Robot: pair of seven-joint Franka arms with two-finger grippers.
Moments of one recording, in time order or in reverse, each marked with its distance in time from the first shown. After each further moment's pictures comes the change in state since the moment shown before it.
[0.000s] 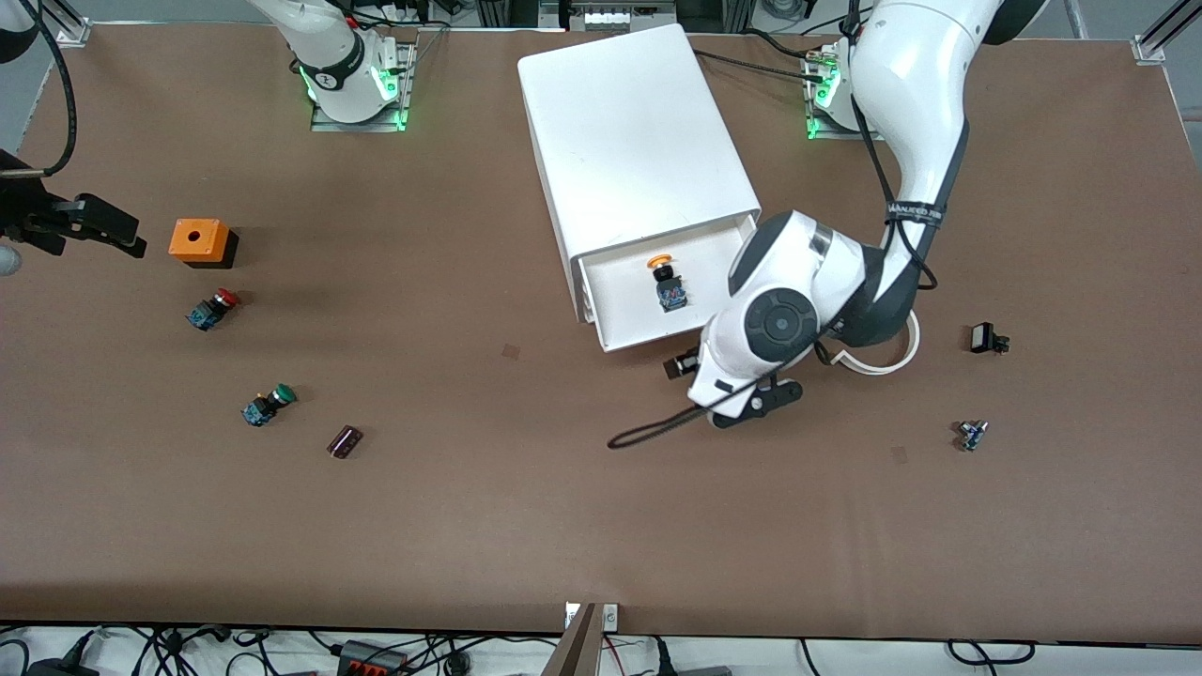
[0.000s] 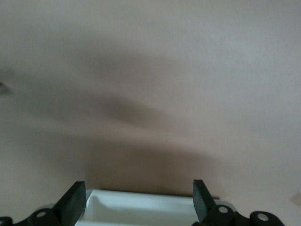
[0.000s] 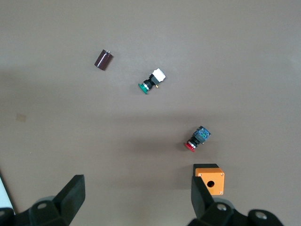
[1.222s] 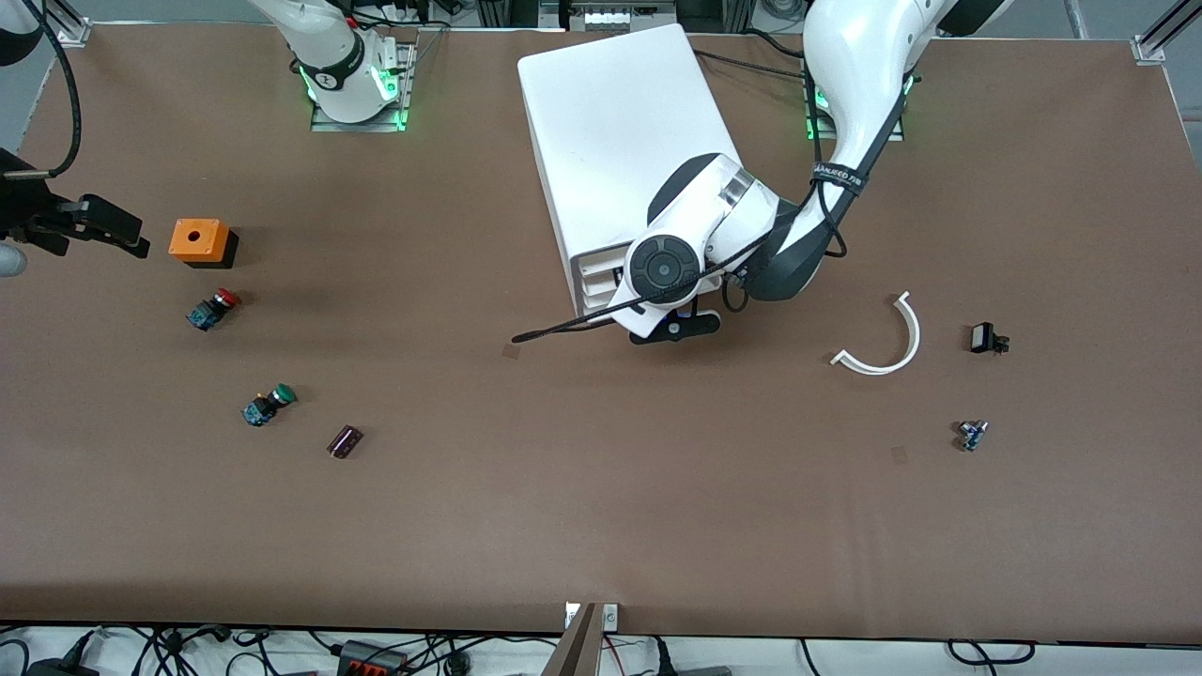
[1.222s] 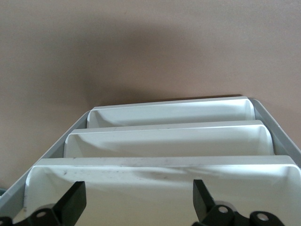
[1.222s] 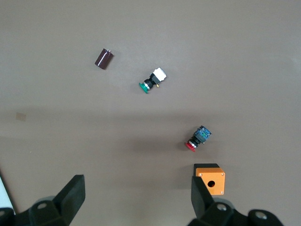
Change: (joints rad) left arm -0.060 -0.013 -0.116 -0.013 0.000 -0.226 0.000; right arm 0.000 0.000 0.002 -0.003 0.000 0.002 0.000
